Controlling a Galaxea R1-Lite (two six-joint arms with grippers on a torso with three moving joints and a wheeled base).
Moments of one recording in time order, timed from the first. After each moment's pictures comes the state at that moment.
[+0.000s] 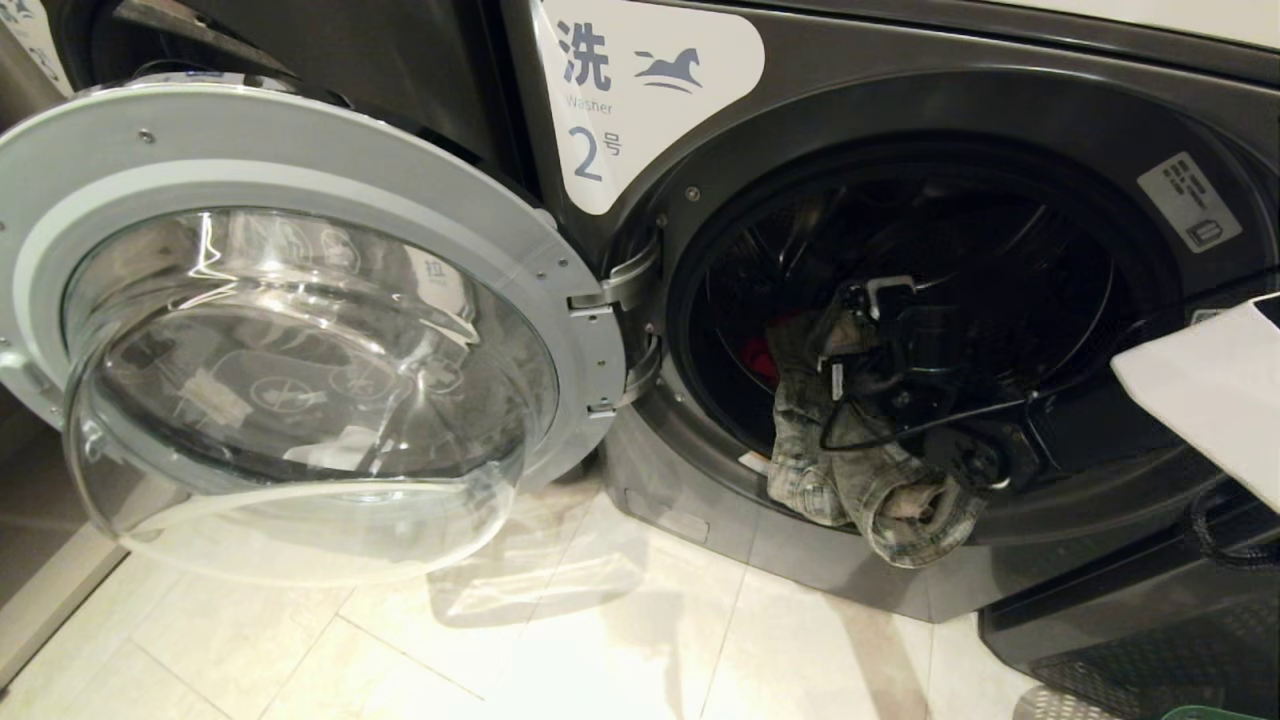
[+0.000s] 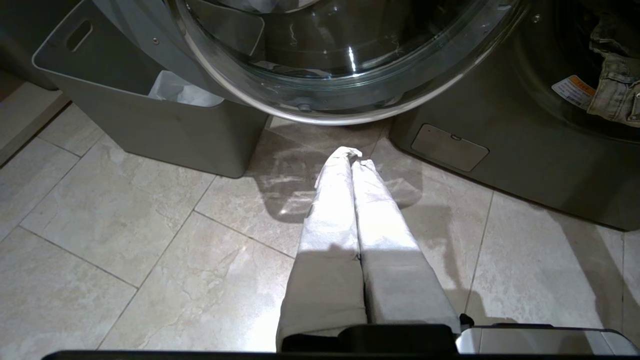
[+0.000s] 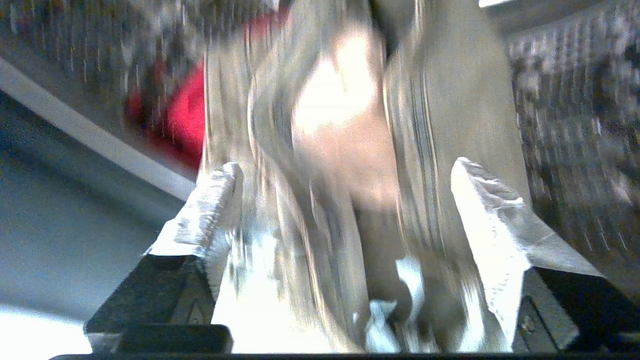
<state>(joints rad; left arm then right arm) 0.00 0.00 0.00 -0.01 0.01 -0.04 0.33 2.12 -1.23 -0.73 -0.48 -0.05</state>
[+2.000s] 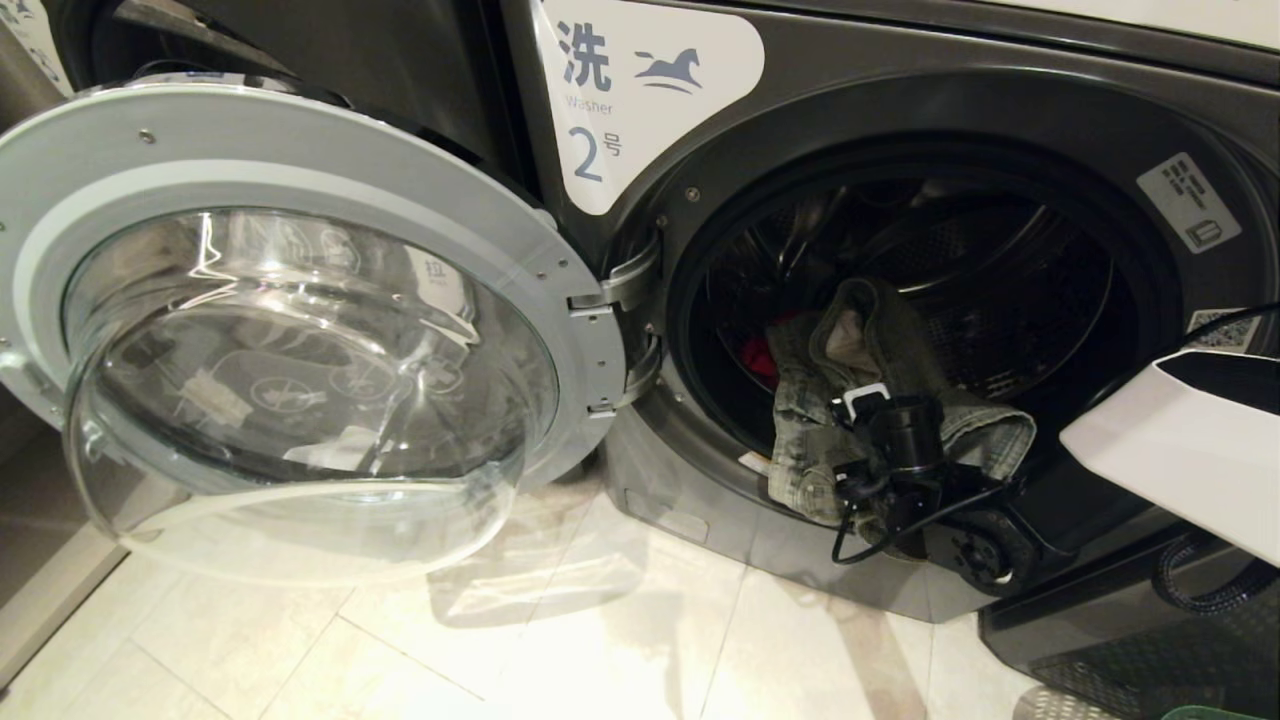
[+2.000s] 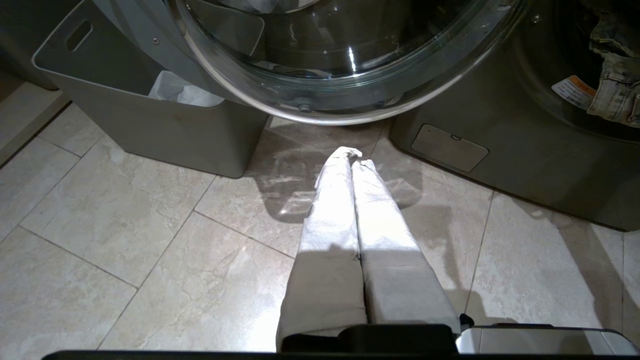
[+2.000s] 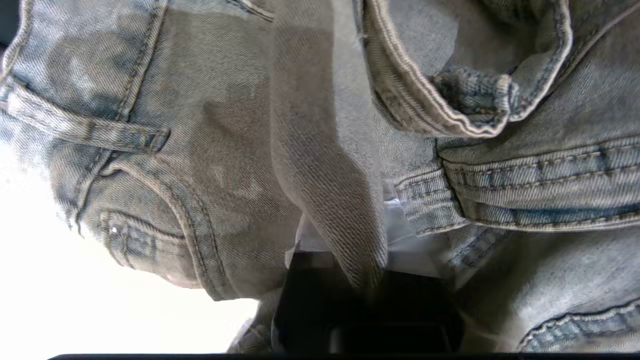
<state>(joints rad) 0.00 0.00 0.00 -0.01 0.01 -0.04 0.37 2.17 -0.97 -0.75 -0.62 -0.13</state>
